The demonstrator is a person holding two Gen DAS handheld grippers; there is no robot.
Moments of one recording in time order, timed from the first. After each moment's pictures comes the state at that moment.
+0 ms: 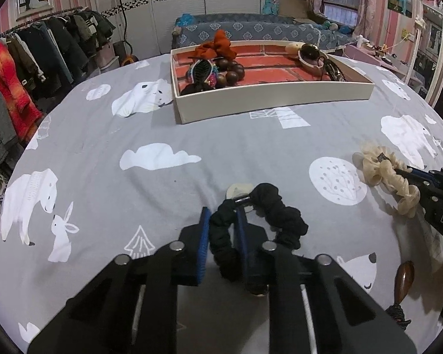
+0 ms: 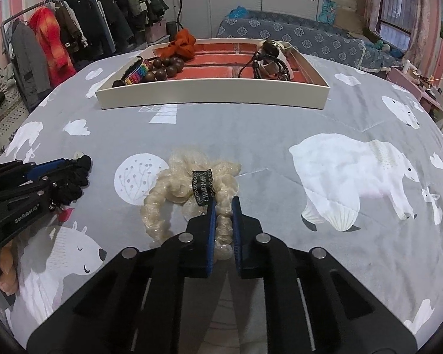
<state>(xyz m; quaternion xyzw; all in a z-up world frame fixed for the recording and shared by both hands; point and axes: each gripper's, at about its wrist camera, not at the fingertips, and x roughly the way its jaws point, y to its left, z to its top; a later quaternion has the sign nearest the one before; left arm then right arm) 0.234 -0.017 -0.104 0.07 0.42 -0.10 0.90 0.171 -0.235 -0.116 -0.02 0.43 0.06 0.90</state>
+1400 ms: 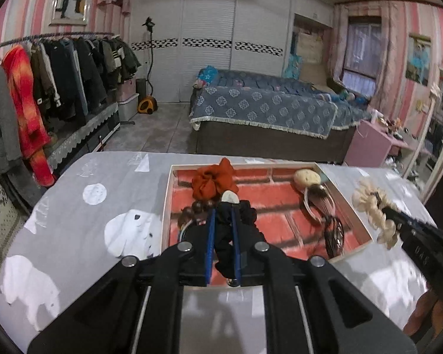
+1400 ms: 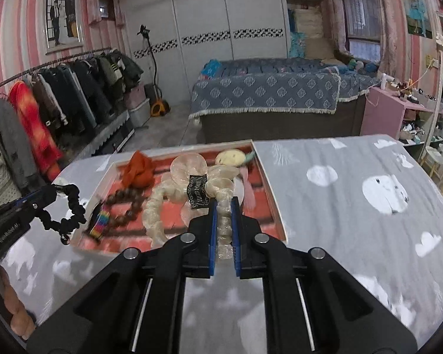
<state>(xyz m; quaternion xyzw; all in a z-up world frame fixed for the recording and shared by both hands) 0.346 -0.052 0.011 -0.03 0.30 -0.06 0.95 0.289 -0.293 -0.025 0.05 0.30 0.02 0.95</state>
